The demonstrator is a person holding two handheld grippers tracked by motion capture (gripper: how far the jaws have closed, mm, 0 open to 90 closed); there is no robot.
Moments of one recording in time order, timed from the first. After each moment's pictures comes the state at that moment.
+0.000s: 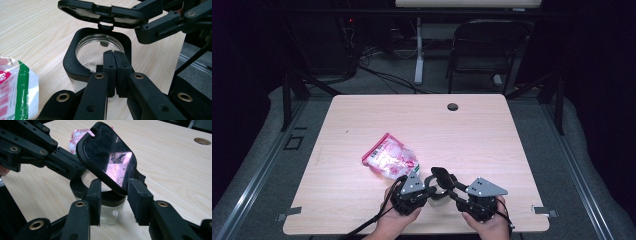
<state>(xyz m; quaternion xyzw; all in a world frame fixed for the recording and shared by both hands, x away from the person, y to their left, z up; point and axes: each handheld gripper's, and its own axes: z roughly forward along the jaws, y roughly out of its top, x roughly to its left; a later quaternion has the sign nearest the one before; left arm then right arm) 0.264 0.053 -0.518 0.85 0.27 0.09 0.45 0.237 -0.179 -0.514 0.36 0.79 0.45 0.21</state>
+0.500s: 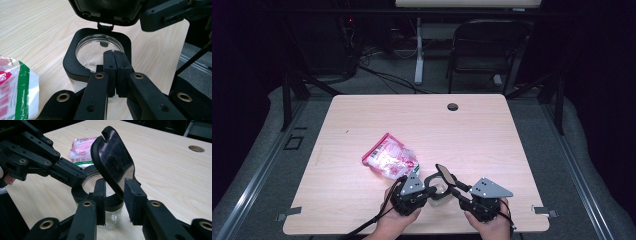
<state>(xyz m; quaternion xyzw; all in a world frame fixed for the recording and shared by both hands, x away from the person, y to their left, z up) 0.264 0.053 -0.519 0.84 0.27 0.09 0.46 0.233 -0.183 -0.508 0.36 0.77 0.48 0.22</state>
